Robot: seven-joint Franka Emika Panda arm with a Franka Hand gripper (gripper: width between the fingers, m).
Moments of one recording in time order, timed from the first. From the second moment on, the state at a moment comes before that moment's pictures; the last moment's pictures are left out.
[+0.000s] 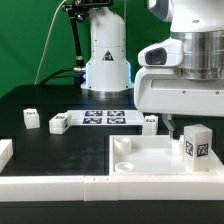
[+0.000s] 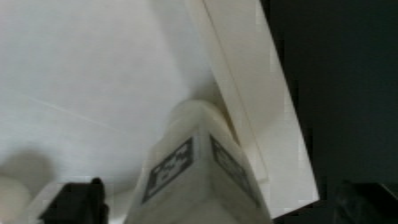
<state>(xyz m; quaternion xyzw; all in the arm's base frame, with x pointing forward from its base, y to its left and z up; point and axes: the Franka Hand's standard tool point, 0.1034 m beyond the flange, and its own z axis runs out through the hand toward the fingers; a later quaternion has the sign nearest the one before) 0.634 0.133 0.074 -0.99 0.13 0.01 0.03</state>
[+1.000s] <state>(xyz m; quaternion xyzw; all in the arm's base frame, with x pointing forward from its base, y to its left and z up) 0.636 0.125 0.073 -0.99 -0.13 0.00 0.02</state>
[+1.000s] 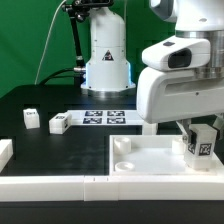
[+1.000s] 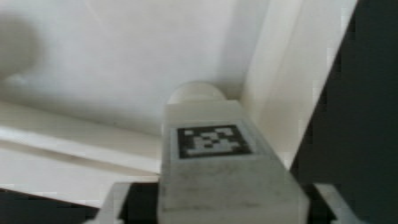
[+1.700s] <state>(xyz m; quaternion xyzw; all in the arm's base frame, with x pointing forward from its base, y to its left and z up) 0.635 0.120 0.070 -1.00 0.09 0.00 0.03</state>
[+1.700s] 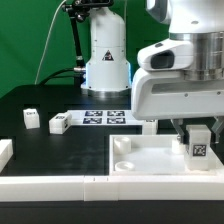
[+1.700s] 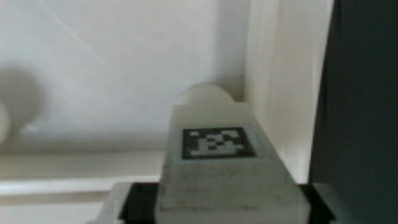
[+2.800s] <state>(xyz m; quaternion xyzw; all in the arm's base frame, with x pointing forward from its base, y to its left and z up) 0.634 0.121 0.068 -0.80 0.60 0.01 0.07</state>
